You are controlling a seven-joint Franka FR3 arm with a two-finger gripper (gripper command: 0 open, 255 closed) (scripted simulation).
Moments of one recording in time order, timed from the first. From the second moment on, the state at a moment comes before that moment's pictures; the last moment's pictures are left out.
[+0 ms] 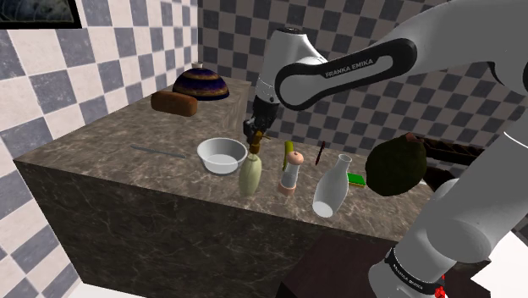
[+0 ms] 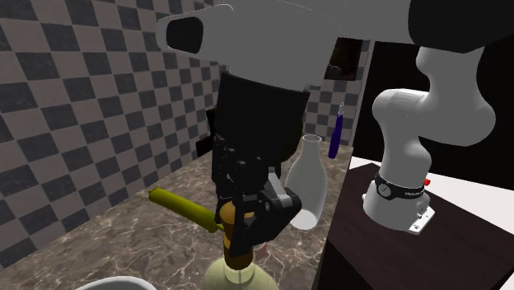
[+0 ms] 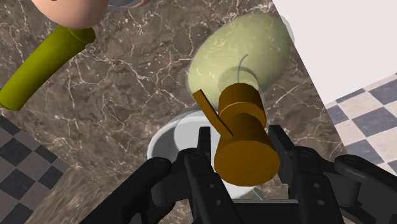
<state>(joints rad) -0.02 -0.10 0.26 -2.18 -0.10 2.29 0.23</state>
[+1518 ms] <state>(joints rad) -0.02 -0.16 0.25 -1.93 -0.06 1.98 0.19</state>
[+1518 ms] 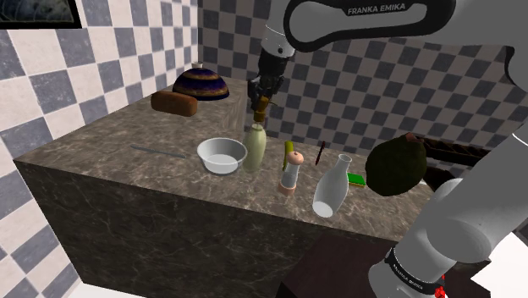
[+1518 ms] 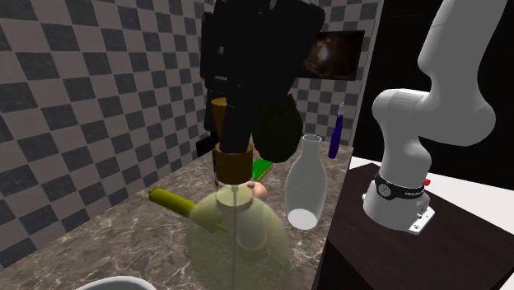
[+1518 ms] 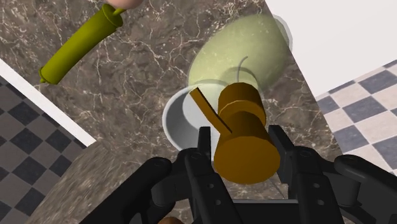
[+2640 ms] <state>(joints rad) -0.02 -0.12 0.25 -1.66 -0.07 1.75 0.17</state>
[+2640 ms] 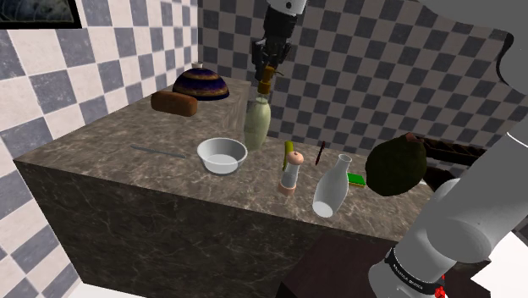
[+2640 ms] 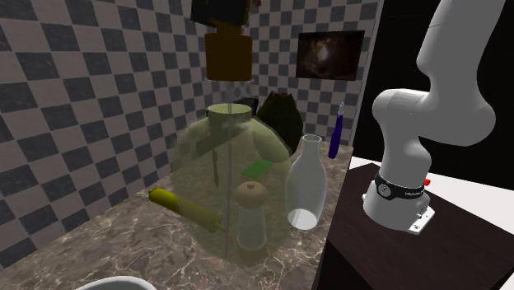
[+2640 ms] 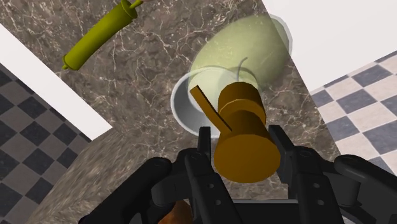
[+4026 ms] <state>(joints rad) 0.00 0.05 0.28 -1.14 -0.12 1.40 0.18</state>
